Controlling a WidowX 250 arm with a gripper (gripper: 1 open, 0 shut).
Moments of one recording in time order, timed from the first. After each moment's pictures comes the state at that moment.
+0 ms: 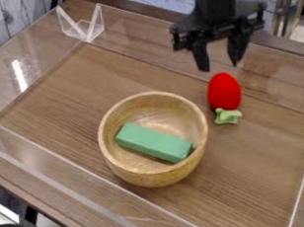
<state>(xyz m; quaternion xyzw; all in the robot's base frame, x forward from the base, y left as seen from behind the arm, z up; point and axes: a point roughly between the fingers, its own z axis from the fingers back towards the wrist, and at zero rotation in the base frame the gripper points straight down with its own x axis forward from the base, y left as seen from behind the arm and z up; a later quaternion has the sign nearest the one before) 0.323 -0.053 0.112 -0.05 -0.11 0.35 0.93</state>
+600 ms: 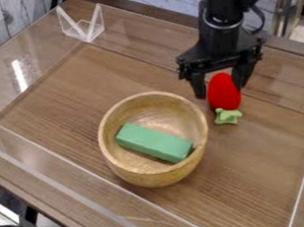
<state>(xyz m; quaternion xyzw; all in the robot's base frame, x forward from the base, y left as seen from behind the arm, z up) 0.324 -0.054 0.073 -0.03 -0.09 0.36 0.93</state>
